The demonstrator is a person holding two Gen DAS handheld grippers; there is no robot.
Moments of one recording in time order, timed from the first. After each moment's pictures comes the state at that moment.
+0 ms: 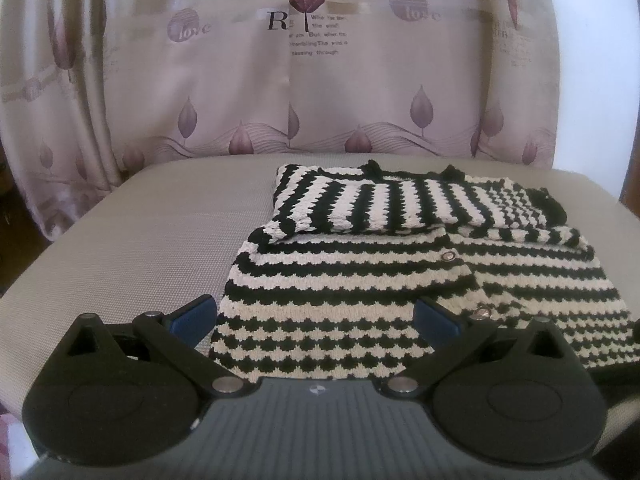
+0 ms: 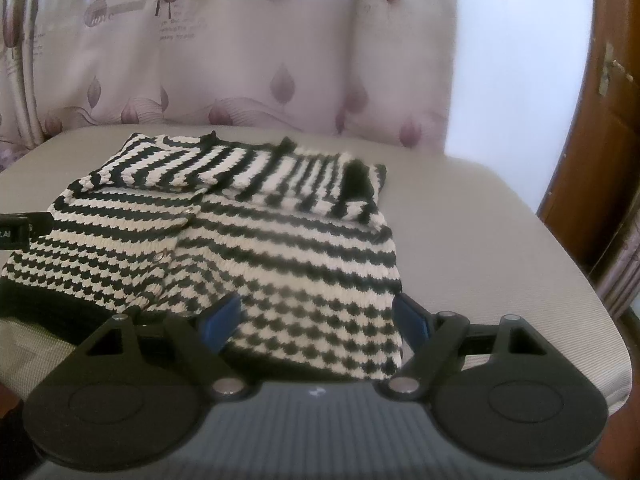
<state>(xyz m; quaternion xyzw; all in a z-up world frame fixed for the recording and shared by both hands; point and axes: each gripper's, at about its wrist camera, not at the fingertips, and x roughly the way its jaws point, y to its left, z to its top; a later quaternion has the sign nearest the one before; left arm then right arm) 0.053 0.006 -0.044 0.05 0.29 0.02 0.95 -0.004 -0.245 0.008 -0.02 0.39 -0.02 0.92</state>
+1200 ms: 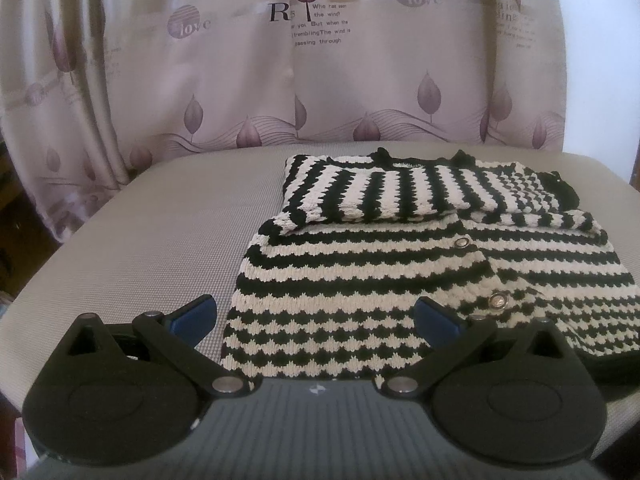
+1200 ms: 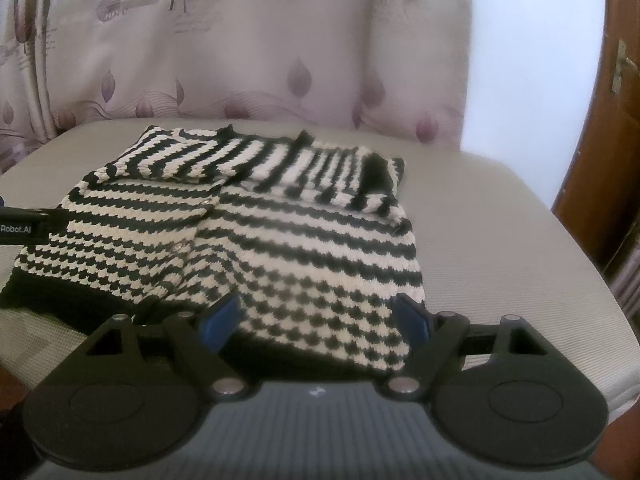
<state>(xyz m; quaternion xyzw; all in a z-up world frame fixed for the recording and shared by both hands) 0.055 0.008 -0.046 0.07 0.31 0.03 0.95 -0.005 -0.238 0.003 -0.02 0.40 0.00 0.92</state>
